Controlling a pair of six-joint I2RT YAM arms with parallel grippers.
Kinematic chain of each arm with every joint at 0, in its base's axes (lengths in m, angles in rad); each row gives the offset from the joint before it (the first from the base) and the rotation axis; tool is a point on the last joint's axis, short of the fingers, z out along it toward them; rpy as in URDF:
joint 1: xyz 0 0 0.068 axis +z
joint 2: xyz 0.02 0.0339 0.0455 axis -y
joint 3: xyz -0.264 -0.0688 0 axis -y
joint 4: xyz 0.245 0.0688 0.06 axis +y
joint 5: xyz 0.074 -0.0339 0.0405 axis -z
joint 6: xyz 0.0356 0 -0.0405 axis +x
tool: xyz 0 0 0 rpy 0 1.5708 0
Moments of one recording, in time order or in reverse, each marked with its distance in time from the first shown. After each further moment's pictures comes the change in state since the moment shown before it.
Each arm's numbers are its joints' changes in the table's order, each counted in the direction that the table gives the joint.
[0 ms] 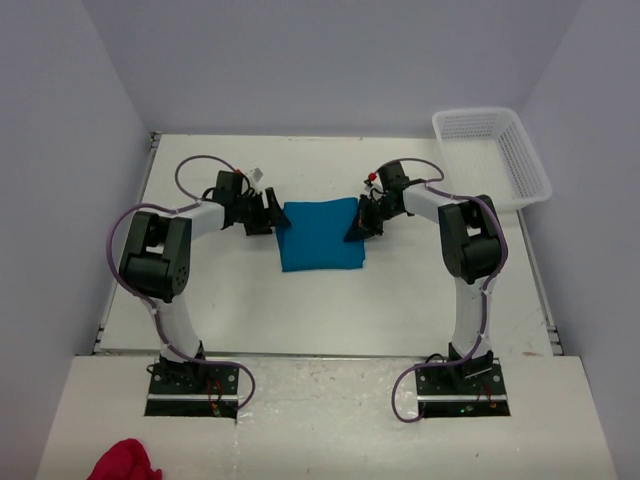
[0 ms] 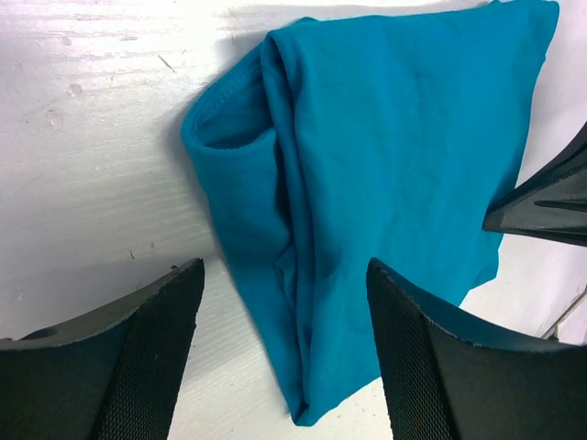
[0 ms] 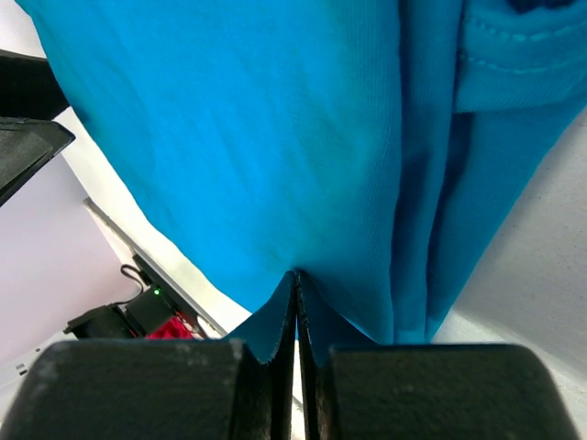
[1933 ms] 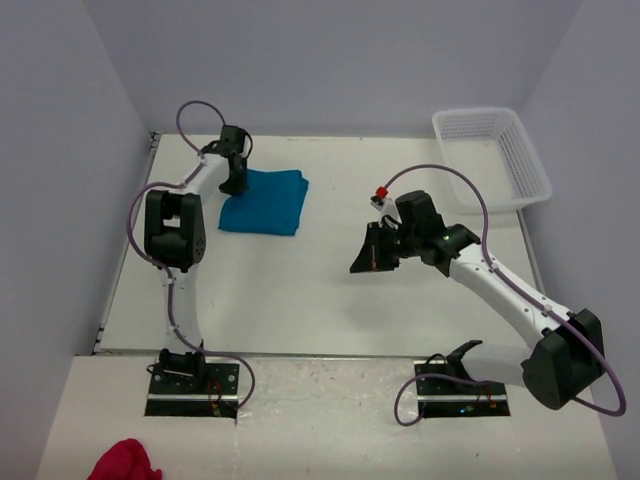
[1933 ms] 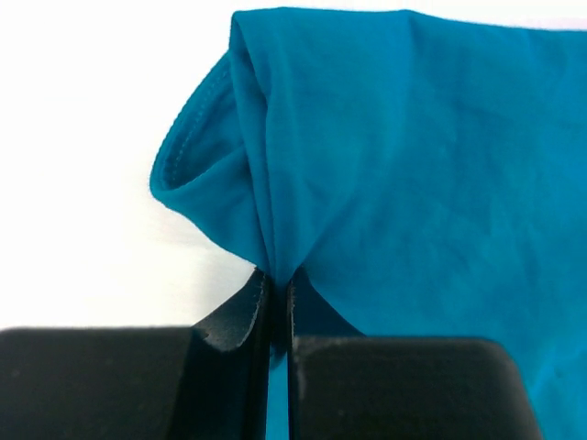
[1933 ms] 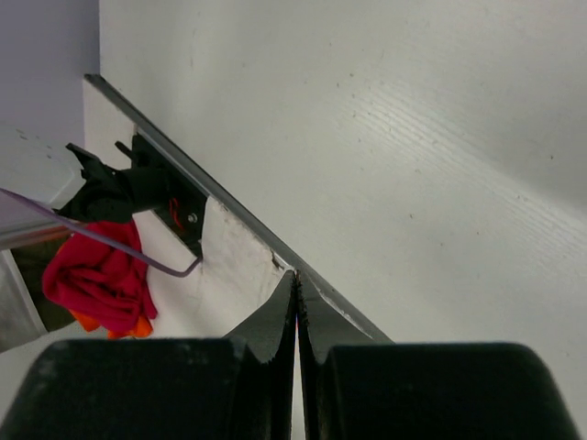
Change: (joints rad) left arm 0.025 -0.307 0.663 0.514 -0.670 0.309; right arm 0.223 0.878 -0.458 0.048 0.134 0.001
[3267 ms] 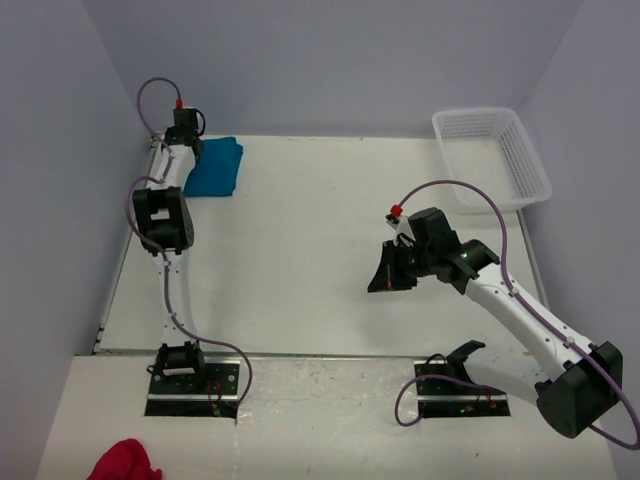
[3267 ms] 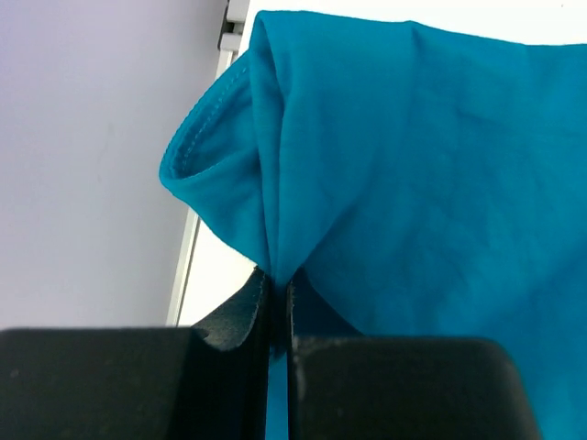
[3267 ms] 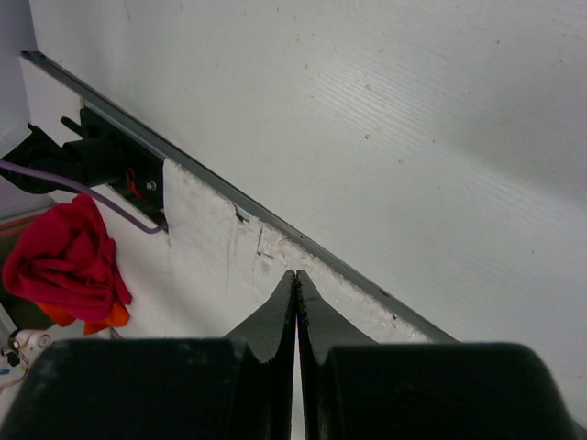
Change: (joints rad) left arm 0.249 -0.336 0.483 -0.186 -0.304 0.349; right arm 0.002 0.171 -0.084 0.198 0.078 -0.021
